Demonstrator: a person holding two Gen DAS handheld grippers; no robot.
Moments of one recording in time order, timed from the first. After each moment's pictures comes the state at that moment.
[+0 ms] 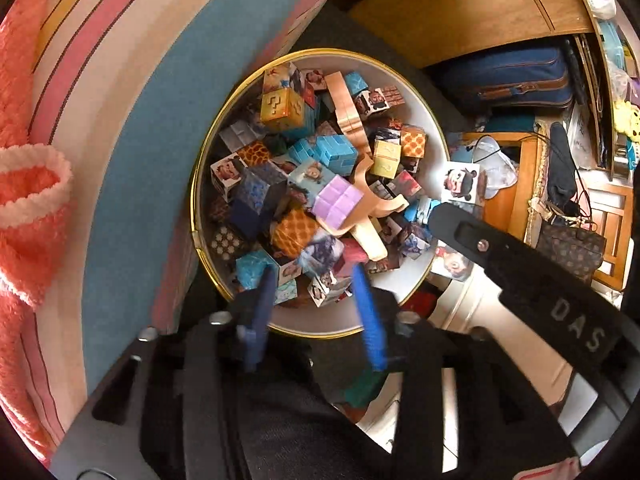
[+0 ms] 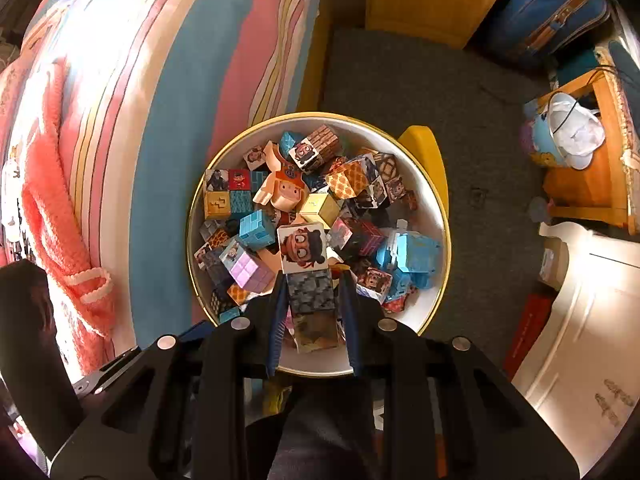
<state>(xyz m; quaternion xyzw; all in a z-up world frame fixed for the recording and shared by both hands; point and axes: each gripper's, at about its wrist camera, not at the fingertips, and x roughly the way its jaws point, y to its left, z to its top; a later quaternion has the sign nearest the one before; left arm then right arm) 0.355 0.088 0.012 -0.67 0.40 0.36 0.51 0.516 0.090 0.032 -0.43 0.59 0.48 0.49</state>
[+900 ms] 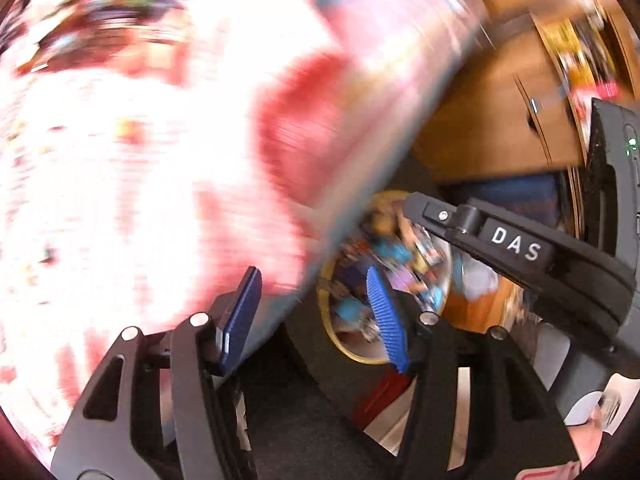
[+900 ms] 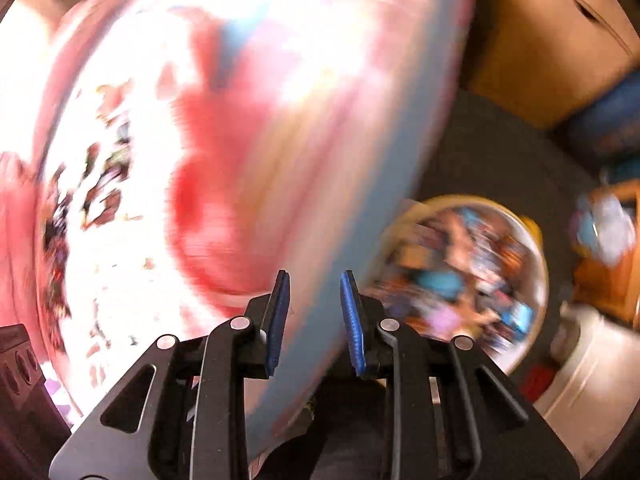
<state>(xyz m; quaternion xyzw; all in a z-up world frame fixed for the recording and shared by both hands) 0.189 0.047 0.106 -0.67 0.24 0.52 0.47 0.338 0.132 0.096 -0.45 0.51 0.60 0.42</state>
